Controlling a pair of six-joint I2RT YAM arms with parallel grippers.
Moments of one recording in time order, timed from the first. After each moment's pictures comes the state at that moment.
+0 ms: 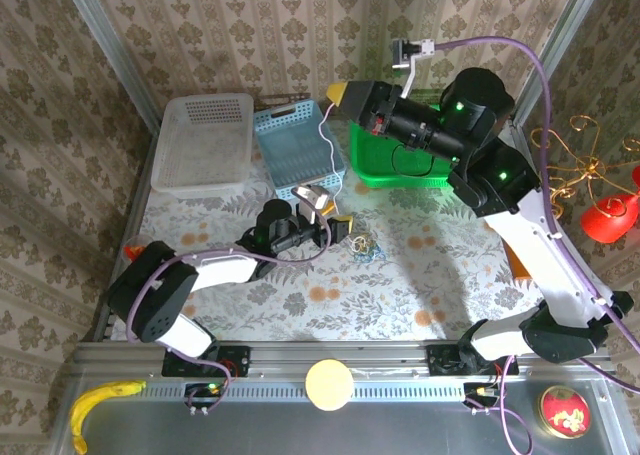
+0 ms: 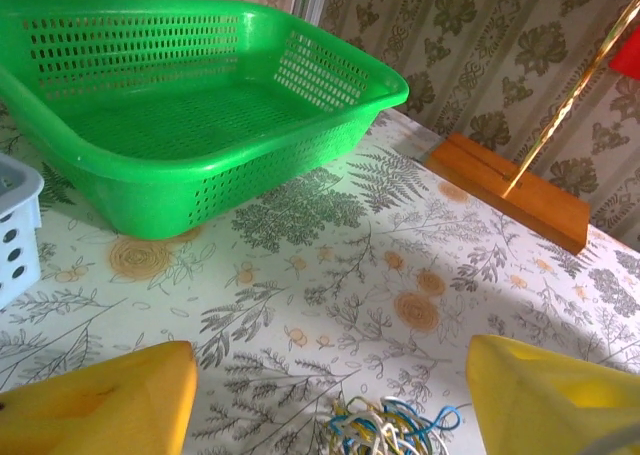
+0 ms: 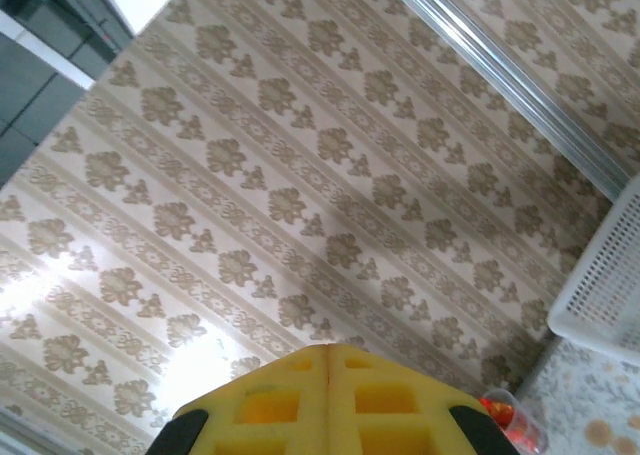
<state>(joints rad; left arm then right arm) -0.76 1.55 0.62 0.74 0.32 -0.25 0.64 1.39 1.91 -0.34 -0.40 0.92</state>
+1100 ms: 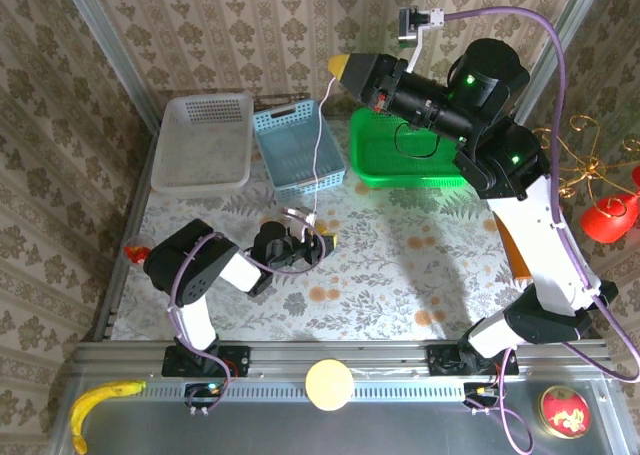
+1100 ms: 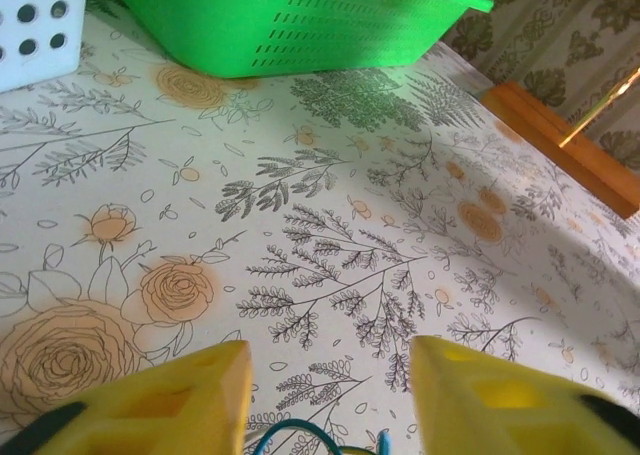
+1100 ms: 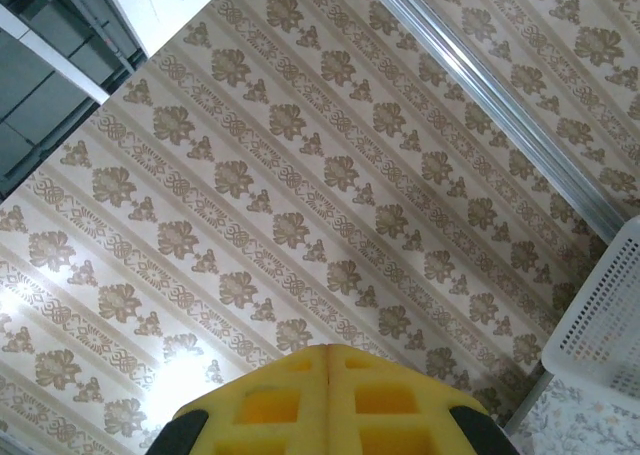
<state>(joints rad) -0.70 1.81 0.43 1.11 0.34 -0.38 0.63 1.51 2.18 -0.48 -0.39 0.86</state>
